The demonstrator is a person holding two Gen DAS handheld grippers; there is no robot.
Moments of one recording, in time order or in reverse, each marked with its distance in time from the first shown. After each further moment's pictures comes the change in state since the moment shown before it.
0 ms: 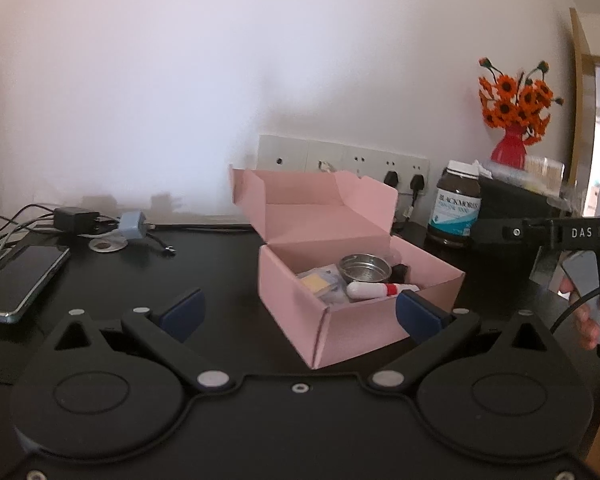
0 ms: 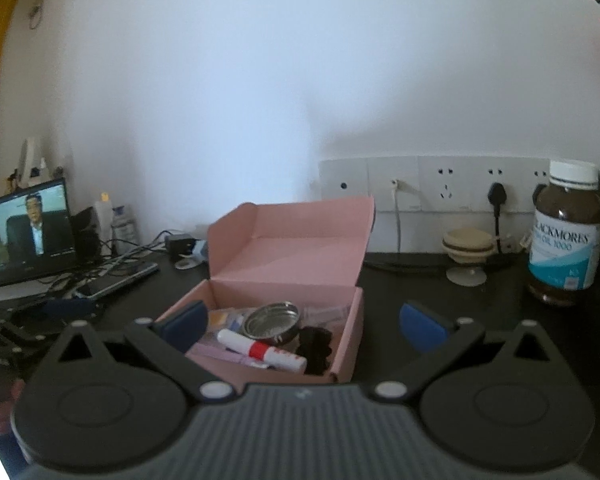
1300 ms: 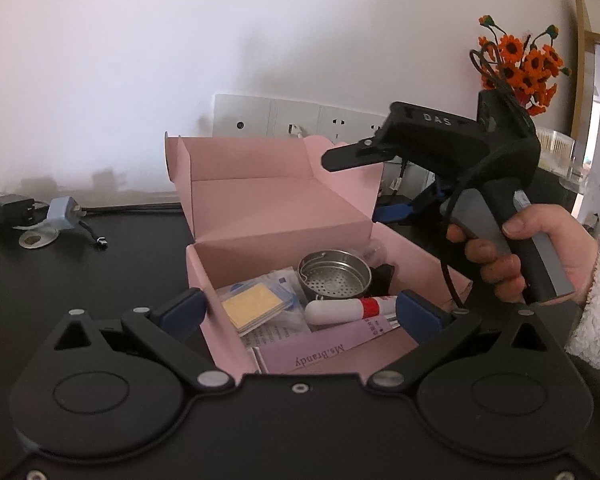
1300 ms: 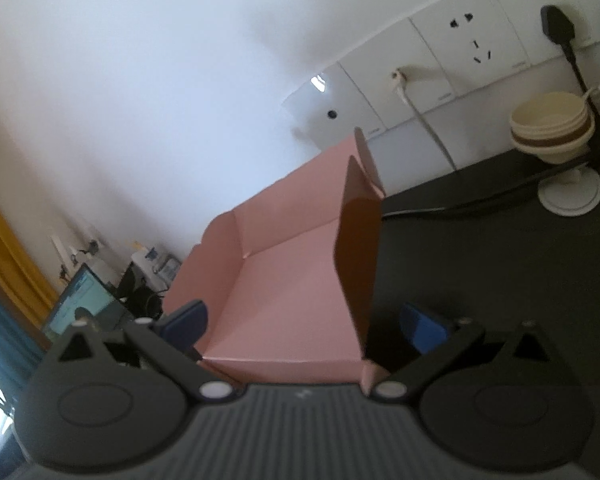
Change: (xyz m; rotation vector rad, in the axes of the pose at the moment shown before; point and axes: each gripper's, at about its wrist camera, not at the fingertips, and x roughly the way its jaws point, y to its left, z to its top) left arm 0.086 -0.026 0.011 0.011 0.101 -0.035; right arm 0.169 -0.101 0.030 0.490 0.268 0.299
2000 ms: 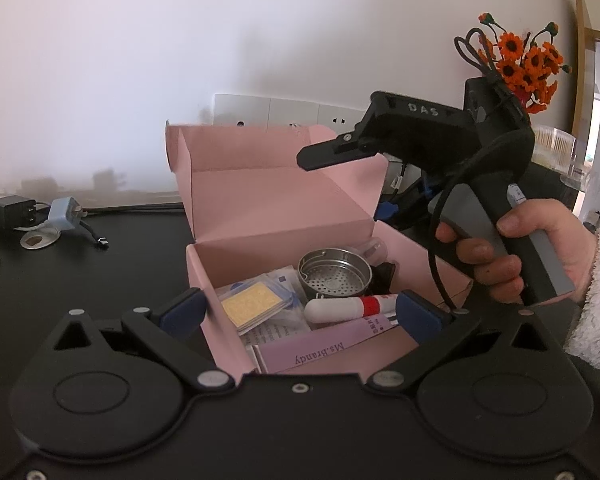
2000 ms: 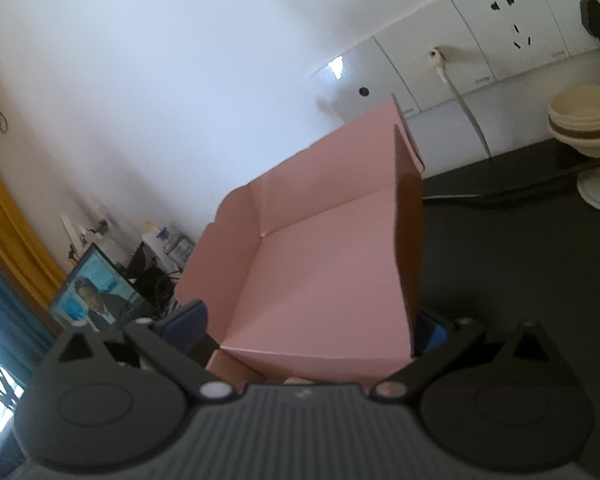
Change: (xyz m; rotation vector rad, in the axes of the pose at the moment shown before) left arm 0.001 -0.001 0.000 0.003 0.000 0.006; right arm 0.015 0.014 -0.001 -0.023 0.049 0.041
